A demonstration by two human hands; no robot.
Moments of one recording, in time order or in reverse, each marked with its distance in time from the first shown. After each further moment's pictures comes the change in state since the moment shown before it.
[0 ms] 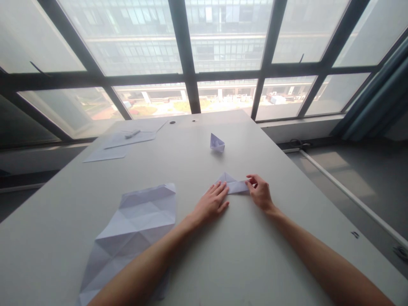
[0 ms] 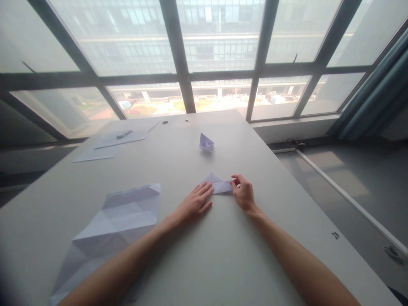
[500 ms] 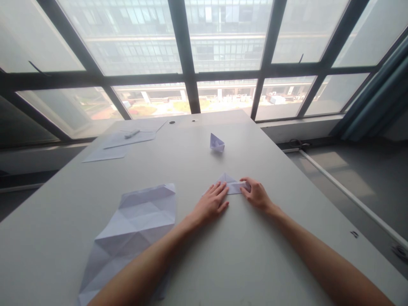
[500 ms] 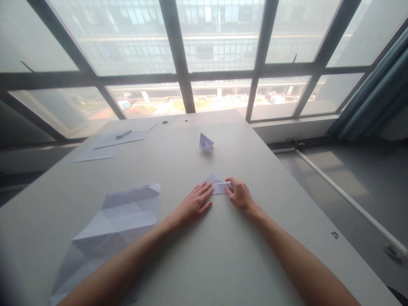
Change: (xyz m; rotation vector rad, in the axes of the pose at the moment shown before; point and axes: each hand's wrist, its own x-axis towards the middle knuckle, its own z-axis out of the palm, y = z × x) left_hand -0.001 -0.001 0.001 0.029 -0.012 -0.006; right_hand 0.000 -0.004 -0.005 -0.174 -0.263 -0.130
